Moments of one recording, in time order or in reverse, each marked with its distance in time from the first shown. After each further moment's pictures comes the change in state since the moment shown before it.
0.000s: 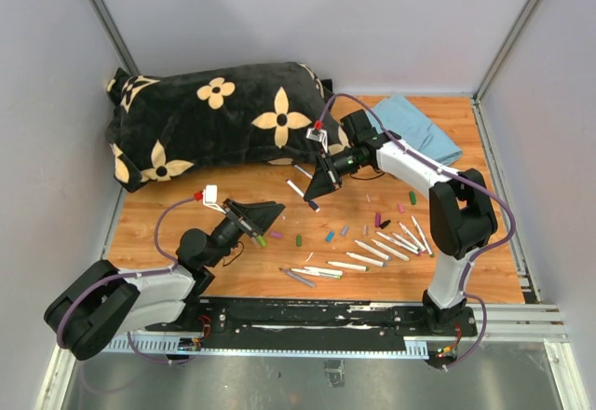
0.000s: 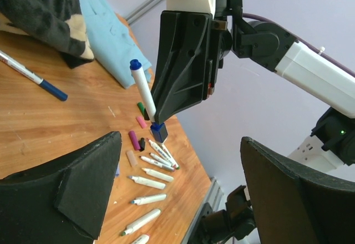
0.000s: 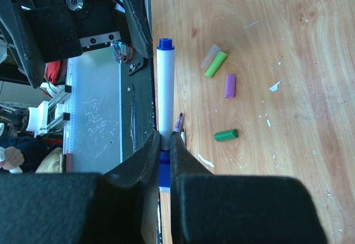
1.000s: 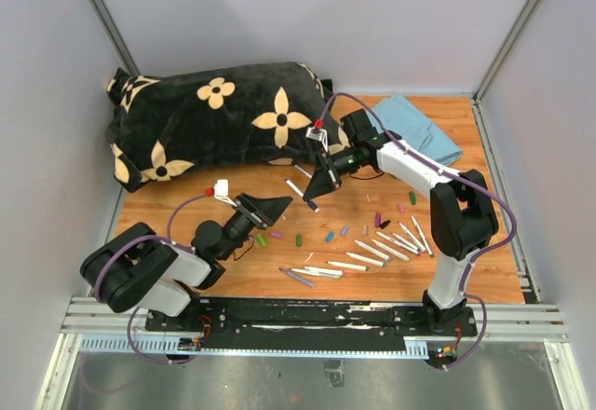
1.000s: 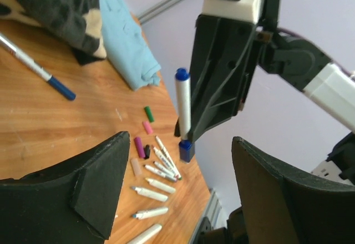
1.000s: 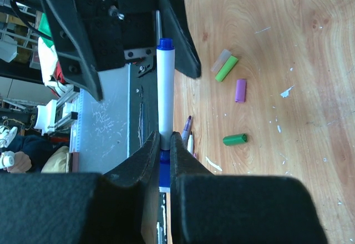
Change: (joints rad) left arm -0.019 0.288 0.063 0.206 -0.070 -0.060; right arm 0.005 -0.009 -0.002 0.011 -0.037 0.015
